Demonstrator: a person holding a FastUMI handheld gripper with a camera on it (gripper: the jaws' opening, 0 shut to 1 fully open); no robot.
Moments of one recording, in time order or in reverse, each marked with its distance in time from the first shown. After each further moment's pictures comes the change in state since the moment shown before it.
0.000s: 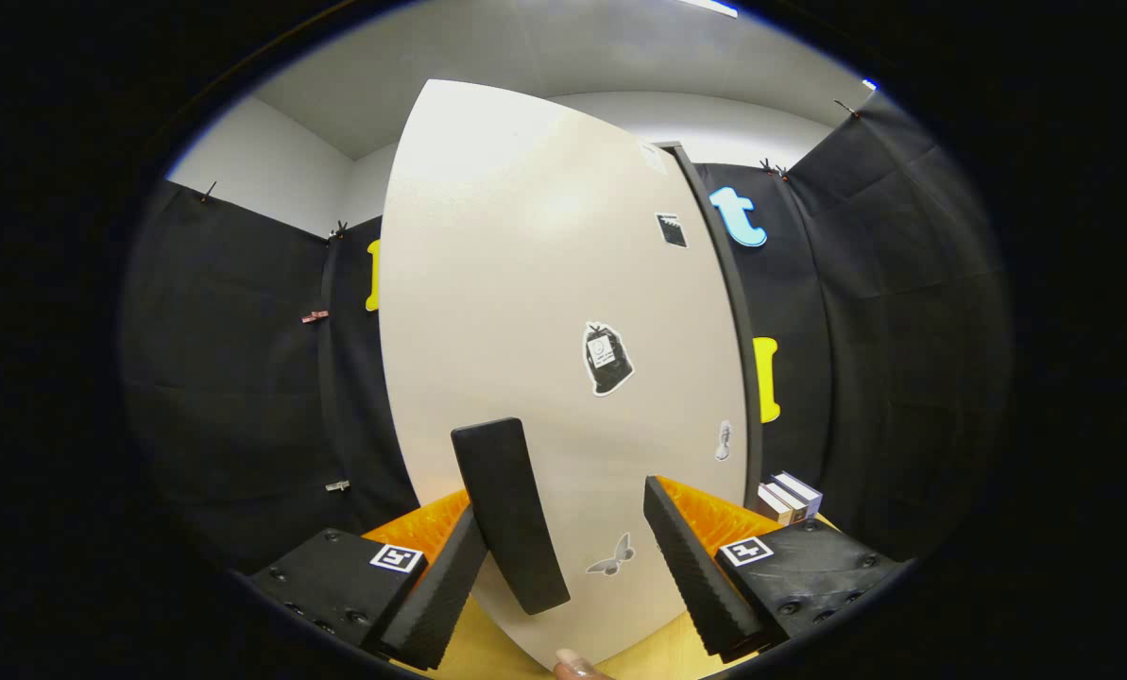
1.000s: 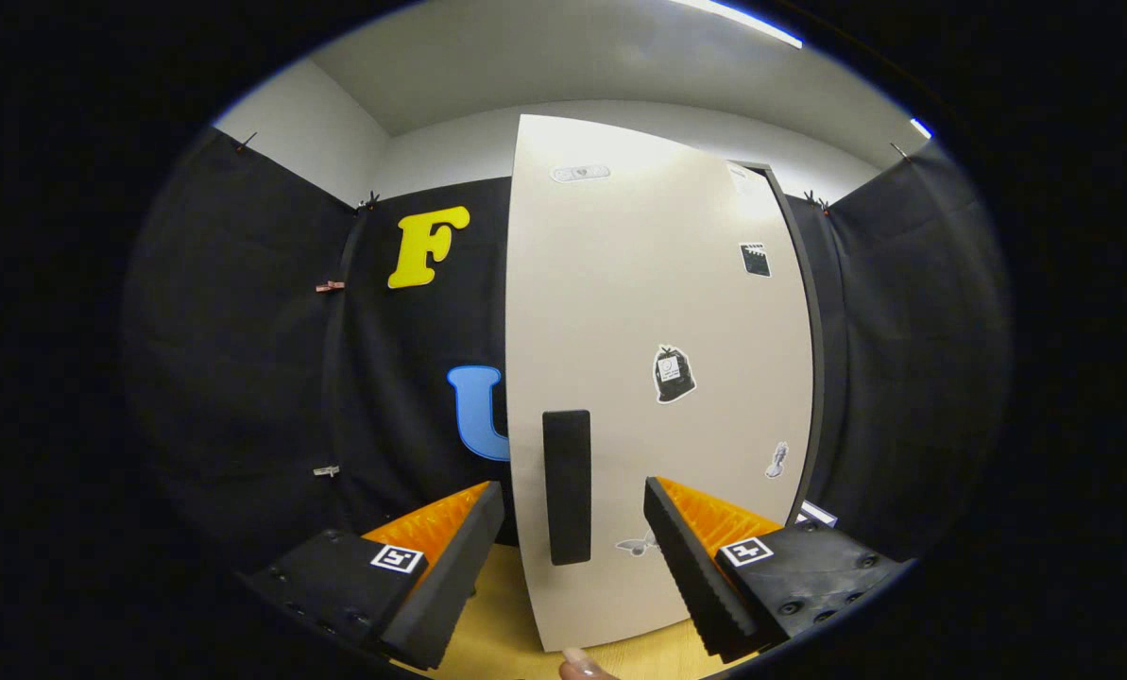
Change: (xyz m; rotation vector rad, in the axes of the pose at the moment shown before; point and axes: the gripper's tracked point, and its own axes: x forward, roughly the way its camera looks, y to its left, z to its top) arm 0.025 0.067 -0.011 -0.141 -0.028 -0.024
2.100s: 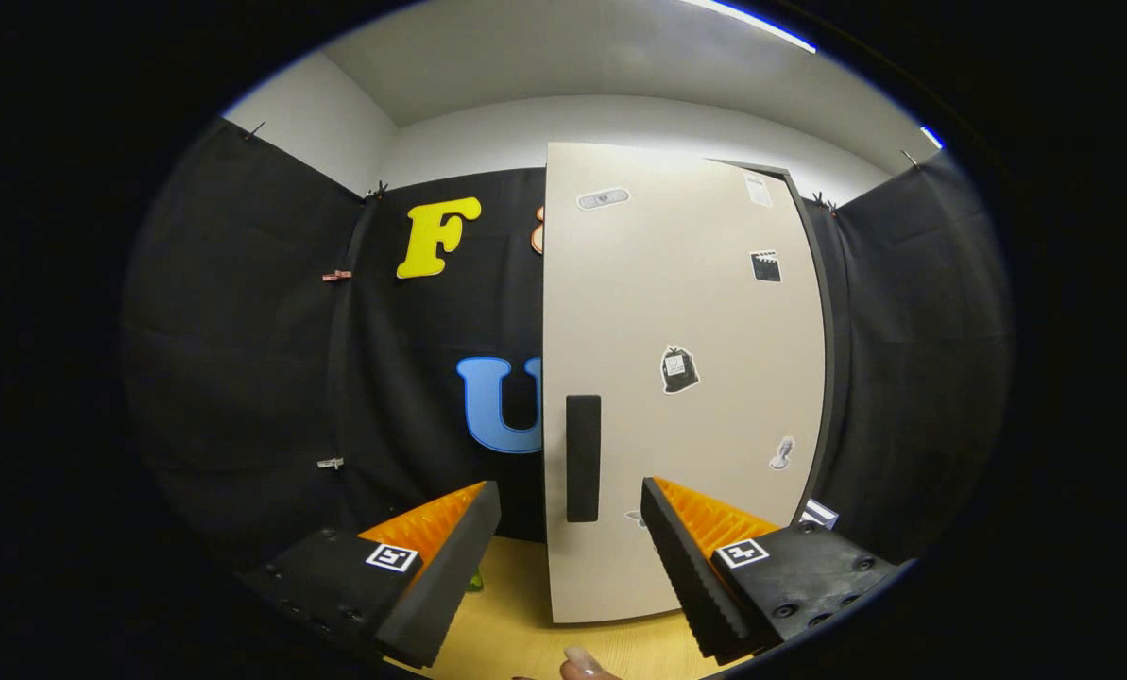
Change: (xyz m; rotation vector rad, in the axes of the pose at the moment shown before) arm -0.020 0.017 -0.012 -0.001 0.050 0.016
